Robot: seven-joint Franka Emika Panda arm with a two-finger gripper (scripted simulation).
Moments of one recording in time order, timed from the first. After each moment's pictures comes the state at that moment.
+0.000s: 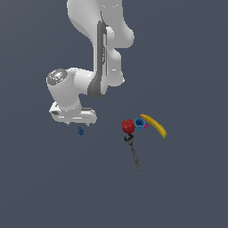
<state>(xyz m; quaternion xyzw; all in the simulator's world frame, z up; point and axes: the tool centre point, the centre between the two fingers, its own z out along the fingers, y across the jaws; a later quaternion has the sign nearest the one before) -0.031 -0.186 0.102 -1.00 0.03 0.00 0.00</state>
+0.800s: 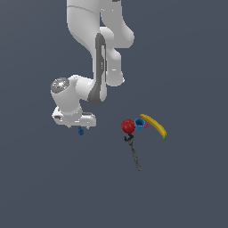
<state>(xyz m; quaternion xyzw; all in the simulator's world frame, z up) -0.036 -0.192 0.064 -1.00 0.03 0.00 0.00</state>
